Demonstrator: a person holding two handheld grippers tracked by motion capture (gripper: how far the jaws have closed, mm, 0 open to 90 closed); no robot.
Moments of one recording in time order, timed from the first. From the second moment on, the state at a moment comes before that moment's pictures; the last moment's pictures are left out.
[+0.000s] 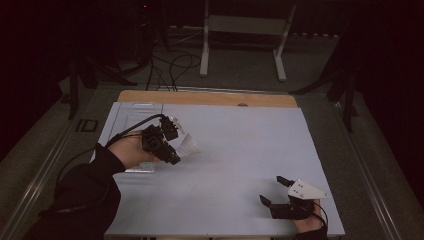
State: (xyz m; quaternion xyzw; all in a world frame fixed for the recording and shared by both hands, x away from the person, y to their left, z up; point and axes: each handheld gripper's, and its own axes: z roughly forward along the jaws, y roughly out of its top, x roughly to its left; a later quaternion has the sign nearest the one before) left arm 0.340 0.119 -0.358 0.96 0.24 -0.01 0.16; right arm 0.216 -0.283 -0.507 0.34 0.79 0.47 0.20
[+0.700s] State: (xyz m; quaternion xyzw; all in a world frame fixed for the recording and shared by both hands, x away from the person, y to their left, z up) left arm 0.339 0.151 -0.349 0.95 0.27 -0.01 0.18; right arm 0.217 -0.283 -0.508 0.34 0.79 0.47 0.20
